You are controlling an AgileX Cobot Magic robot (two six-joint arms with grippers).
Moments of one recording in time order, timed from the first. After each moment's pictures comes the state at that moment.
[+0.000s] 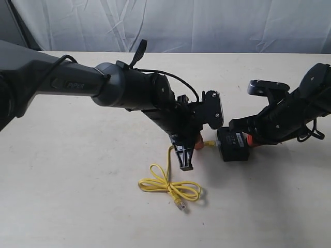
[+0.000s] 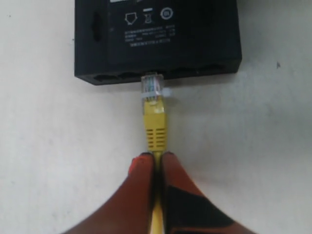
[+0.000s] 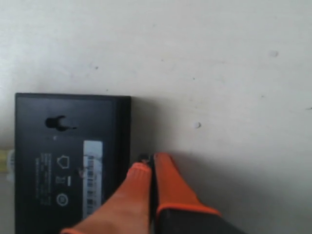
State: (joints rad) left arm -0.75 2.20 -1.43 -0.60 0.43 1.34; right arm 0.16 1.89 -0.88 0.56 0.40 -0.40
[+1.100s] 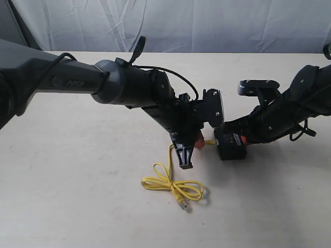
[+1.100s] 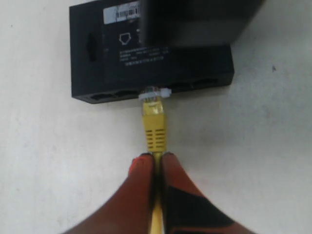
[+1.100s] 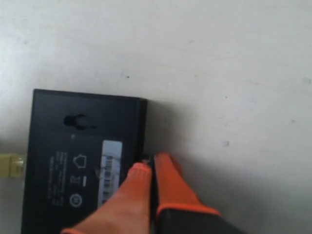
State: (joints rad) left arm -0.74 2.20 -1.45 -0.63 0.46 1.39; right arm 0.22 1.89 -0.88 0.56 0.36 -0.44
